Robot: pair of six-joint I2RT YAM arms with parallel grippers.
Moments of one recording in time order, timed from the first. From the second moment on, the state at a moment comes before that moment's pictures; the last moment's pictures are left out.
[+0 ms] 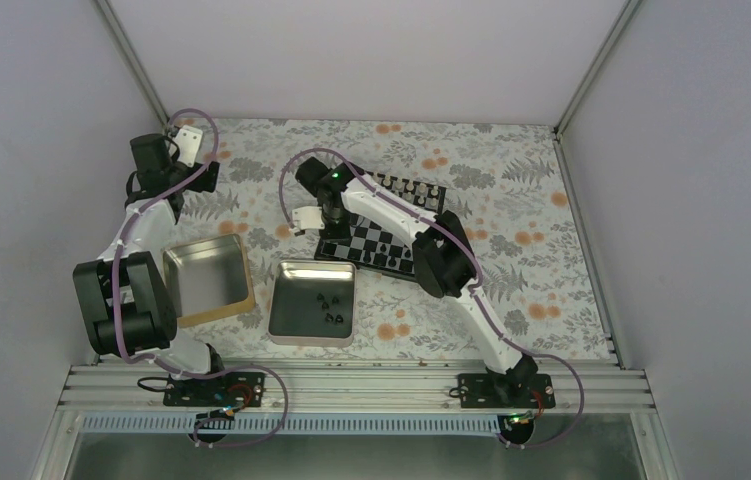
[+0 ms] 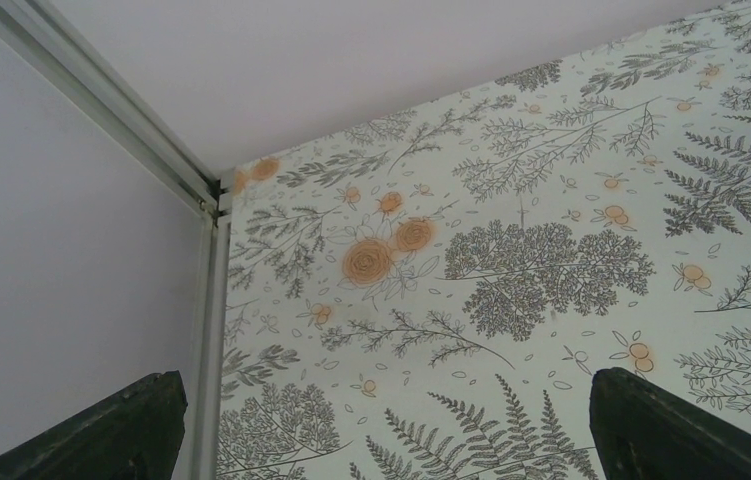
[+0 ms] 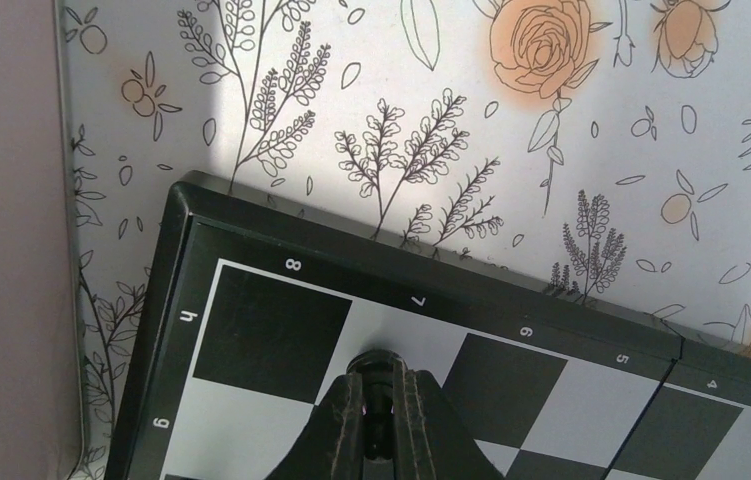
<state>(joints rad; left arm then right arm) 0.24 1.54 1.06 -0.03 0.18 0.41 0.83 2.46 2.27 -1.17 -0.02 -0.89</state>
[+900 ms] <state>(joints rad) 0.25 1.54 1.06 -0.03 0.19 0.40 0.82 2.42 2.23 -1.14 -0.02 -0.88</state>
